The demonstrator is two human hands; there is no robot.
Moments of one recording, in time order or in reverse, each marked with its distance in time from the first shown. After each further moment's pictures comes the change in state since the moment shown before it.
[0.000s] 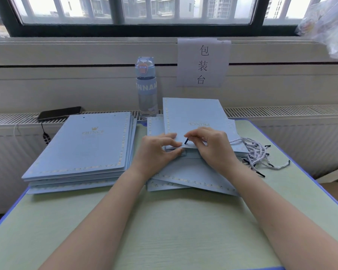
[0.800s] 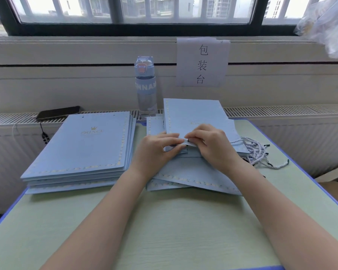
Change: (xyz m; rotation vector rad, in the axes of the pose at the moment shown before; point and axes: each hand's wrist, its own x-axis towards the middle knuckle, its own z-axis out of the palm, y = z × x) left_hand 0.001 0.001 0.001 0.097 0.060 0.172; right_hand 0.004 -0.003 -0.008 -0.114 -0.100 -0.058
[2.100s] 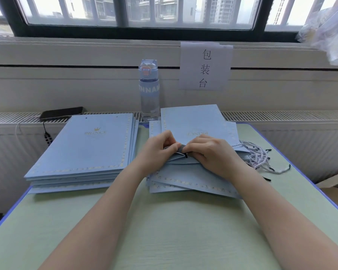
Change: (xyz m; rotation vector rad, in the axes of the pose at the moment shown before) left_hand 0.013 0.004 -0.012 -0.253 -0.295 -0.497; right_hand -0.003 0.011 0.004 -0.150 -0.082 -0.316
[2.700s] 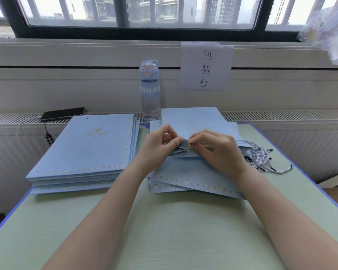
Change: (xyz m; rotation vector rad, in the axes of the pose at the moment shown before) left_hand 0.000 0.007 -0.003 -0.221 0.043 0.033; right_hand 0.000 -0.004 -0.006 0.170 0.250 0.058
